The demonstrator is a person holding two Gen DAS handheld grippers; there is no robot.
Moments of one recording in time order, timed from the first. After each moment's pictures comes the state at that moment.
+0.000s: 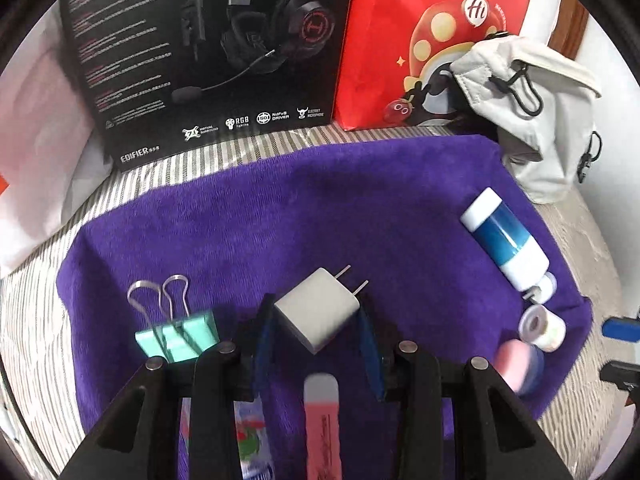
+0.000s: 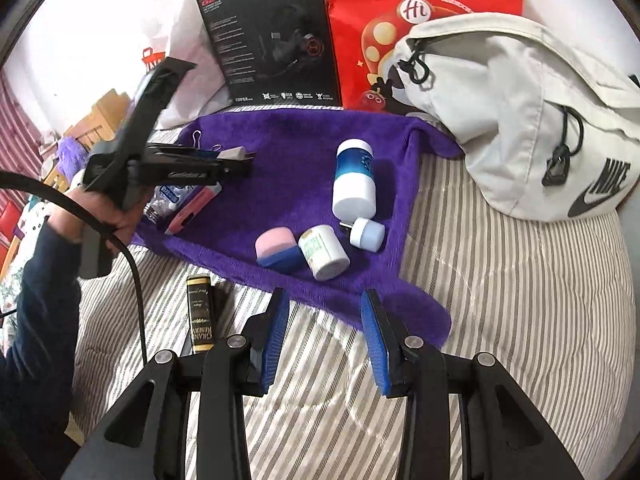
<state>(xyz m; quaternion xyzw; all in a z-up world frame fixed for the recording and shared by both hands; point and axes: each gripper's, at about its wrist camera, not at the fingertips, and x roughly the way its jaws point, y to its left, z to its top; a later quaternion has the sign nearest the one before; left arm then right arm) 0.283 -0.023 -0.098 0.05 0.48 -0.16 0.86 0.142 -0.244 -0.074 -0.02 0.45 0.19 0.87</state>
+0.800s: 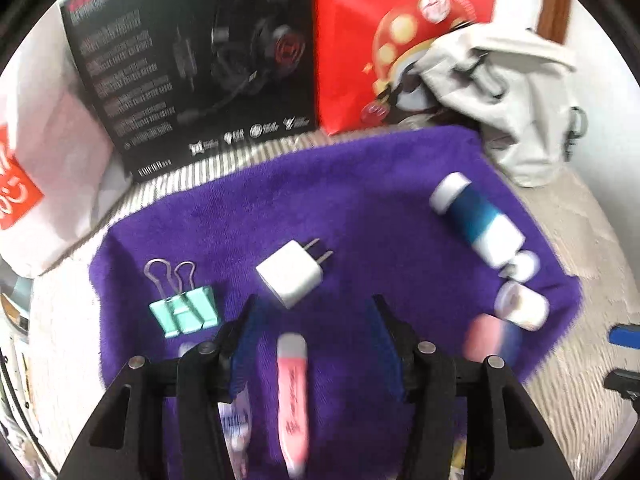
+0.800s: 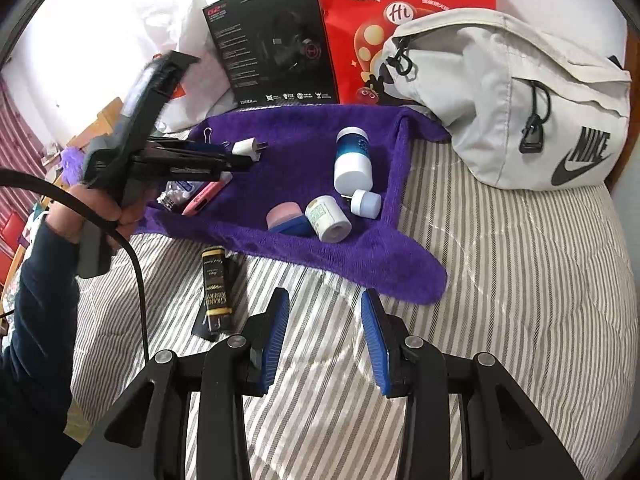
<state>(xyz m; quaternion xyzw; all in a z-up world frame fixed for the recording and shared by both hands) 0.240 -0.048 -0.075 0.09 0.46 -0.13 0.87 0.103 -0.255 -0.075 0.00 0.44 0.18 0.88</state>
